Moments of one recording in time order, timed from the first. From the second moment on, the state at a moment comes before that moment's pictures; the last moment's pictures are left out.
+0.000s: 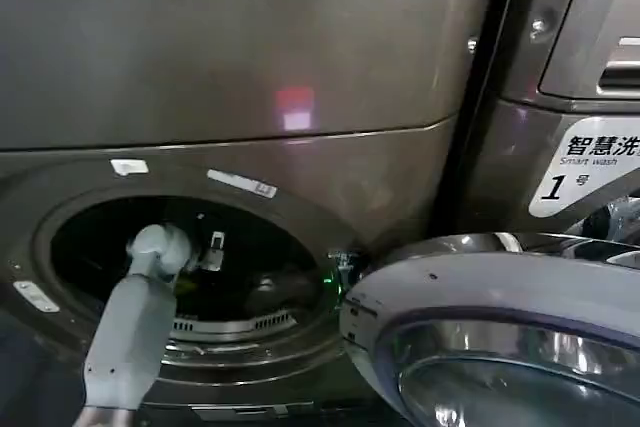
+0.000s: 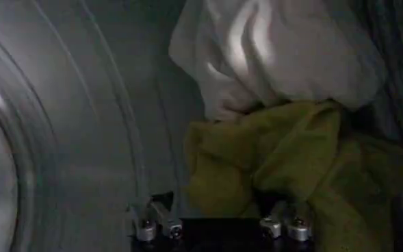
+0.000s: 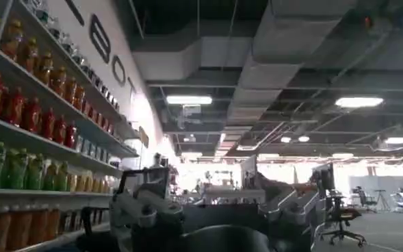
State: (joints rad) left arm 0.59 -1.24 -0.39 -1.33 1.11 -0.13 1.35; right arm -1.55 1.25 2.19 1.67 0.45 -0.03 0.12
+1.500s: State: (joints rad) left arm 0.56 -1.43 -0.47 -1.43 0.57 0.35 0.36; right arm -1.54 1.25 2.14 1.76 0.54 -0.07 0.13
